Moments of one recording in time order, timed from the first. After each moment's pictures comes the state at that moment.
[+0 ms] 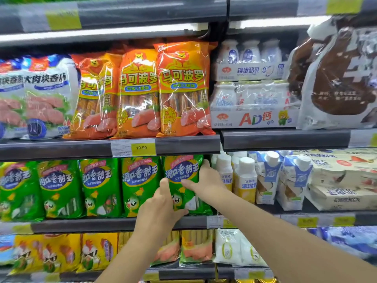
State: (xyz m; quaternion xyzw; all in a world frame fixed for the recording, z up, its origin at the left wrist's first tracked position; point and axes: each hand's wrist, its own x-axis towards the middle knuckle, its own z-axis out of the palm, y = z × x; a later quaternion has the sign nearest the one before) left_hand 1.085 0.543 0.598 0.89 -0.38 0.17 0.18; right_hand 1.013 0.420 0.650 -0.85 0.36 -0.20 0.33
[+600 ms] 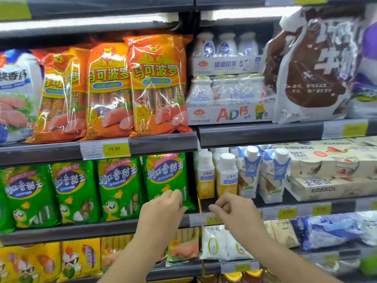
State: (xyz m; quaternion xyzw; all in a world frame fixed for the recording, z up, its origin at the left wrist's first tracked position) left_hand 1.060 0.518 0.585 0.80 -0.54 0.21 0.16; right_hand 0.897 0.401 0.591 -0.83 0.40 -0.24 0.32
